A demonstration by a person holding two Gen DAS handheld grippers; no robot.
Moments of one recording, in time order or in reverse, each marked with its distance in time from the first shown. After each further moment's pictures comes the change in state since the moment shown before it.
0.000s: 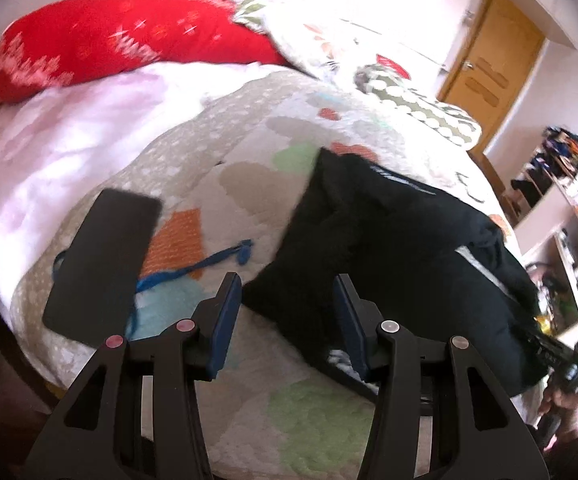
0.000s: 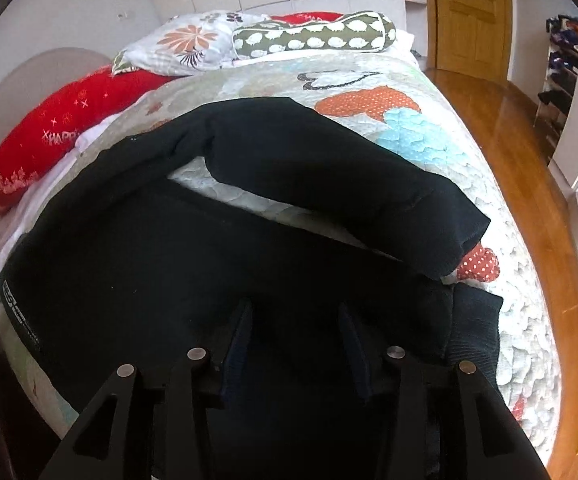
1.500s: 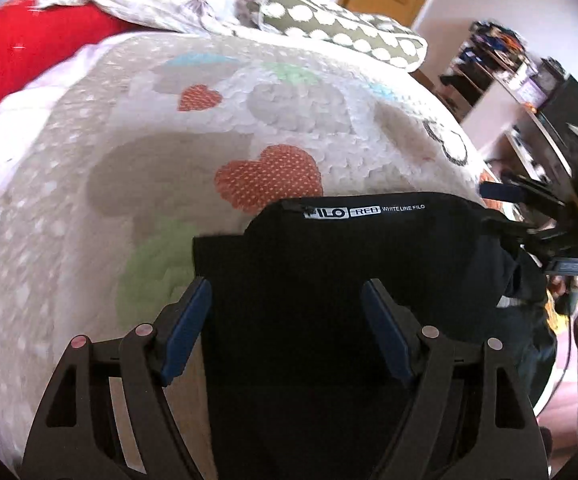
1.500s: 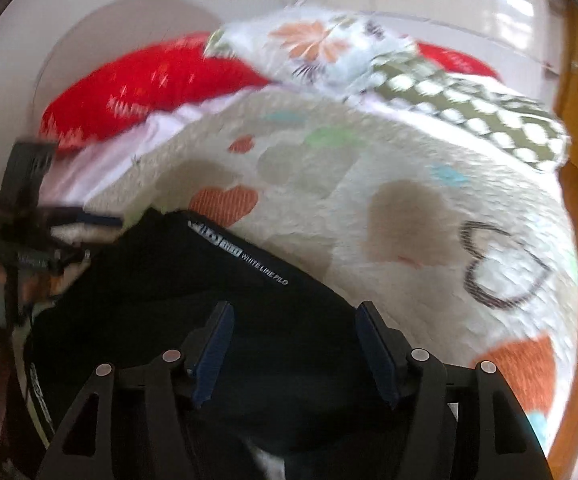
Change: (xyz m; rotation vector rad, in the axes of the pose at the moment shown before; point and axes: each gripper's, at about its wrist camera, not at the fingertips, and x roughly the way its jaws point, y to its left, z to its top) left arm 0.212 -0.059 0.150 0.337 0.311 -0.262; right arm 0.100 0.090 0.198 -0.396 0.052 0.242
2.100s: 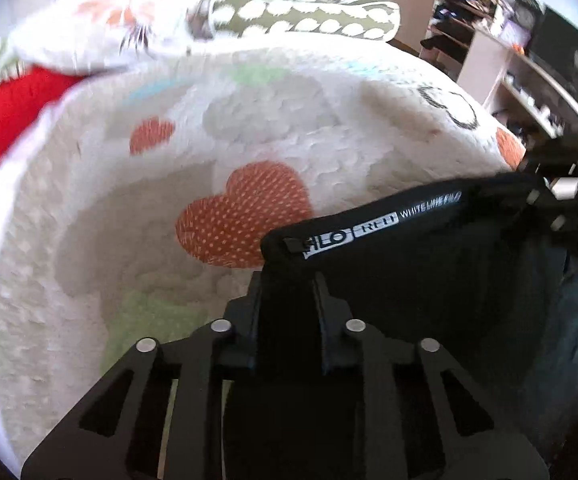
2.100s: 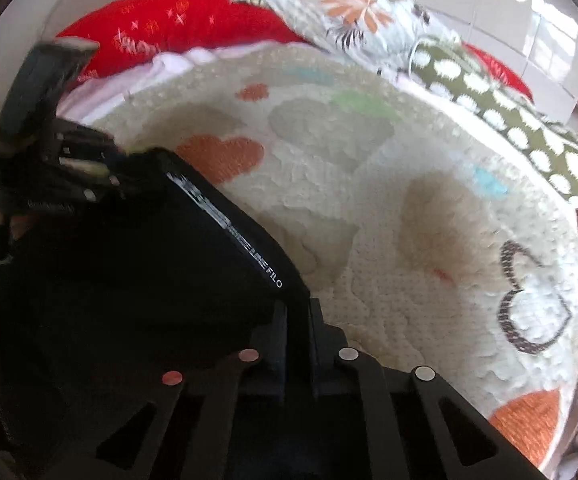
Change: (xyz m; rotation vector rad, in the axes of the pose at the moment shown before) left arm 0.031 -0.039 0.005 0.239 -0.051 0.120; right arm 0.045 0.015 -0.001 -0.152 0.070 -0.068
